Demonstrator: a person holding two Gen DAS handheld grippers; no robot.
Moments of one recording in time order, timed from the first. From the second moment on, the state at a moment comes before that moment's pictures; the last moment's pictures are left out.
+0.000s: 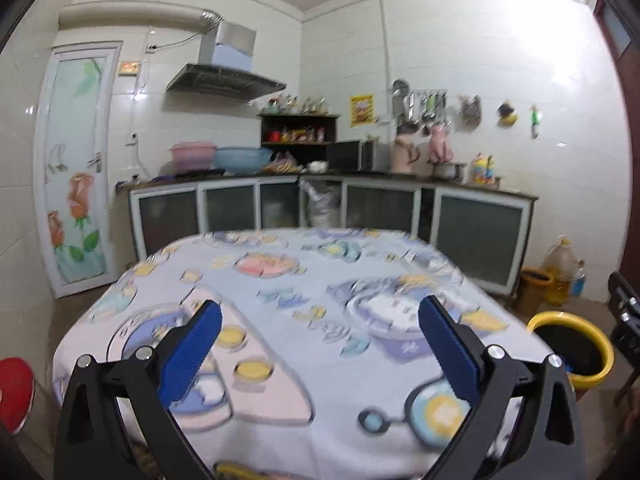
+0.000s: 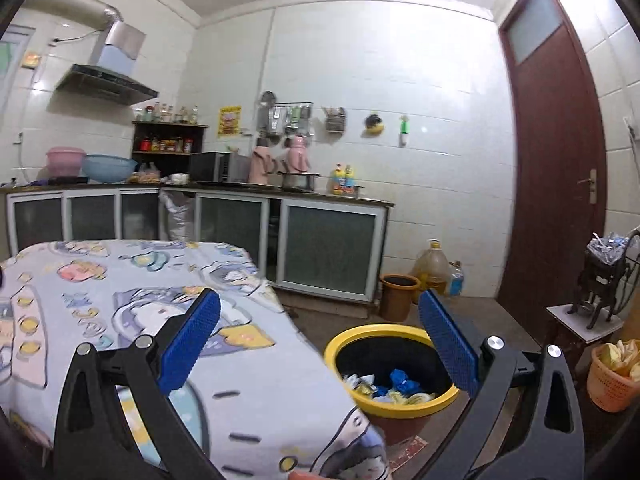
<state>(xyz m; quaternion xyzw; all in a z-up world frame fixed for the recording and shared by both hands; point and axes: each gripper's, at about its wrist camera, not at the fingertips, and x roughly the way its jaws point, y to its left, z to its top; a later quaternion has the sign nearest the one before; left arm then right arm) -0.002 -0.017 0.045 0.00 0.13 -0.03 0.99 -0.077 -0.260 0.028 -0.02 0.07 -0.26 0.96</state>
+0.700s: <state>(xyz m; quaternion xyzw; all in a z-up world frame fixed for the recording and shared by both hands) -0.006 -0.015 0.004 -0.01 0.21 0.03 0.98 -0.073 -0.266 -0.007 0.02 0.12 -0.24 0.96</state>
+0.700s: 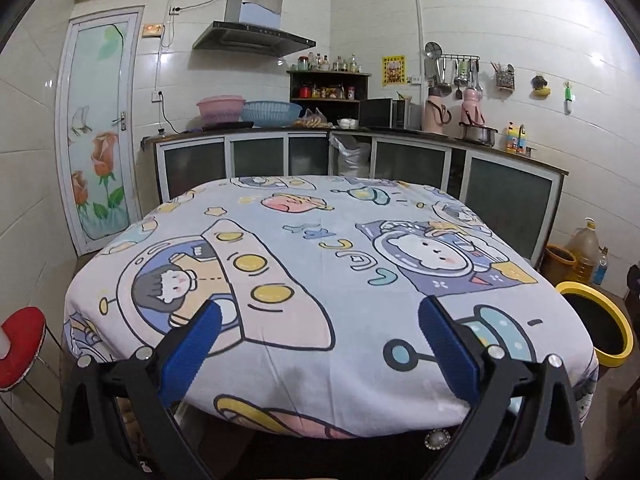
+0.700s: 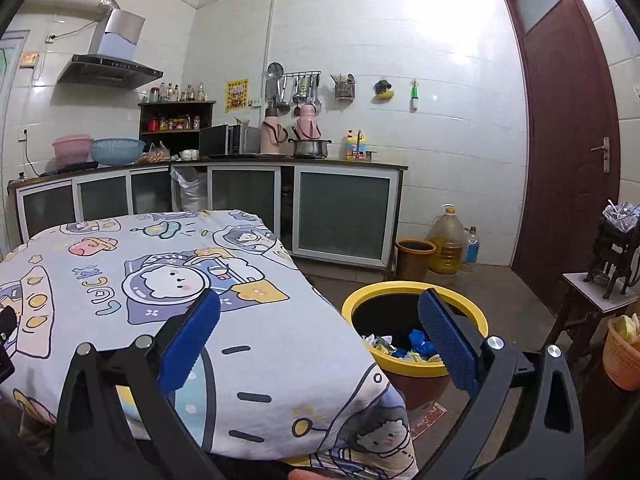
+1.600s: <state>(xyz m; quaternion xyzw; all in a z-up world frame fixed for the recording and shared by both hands) 0.006 -0.016 -0.009 -0.03 0.25 0.00 0.97 -0.063 -0.260 -0.011 0.01 0.14 -0.22 0.97</state>
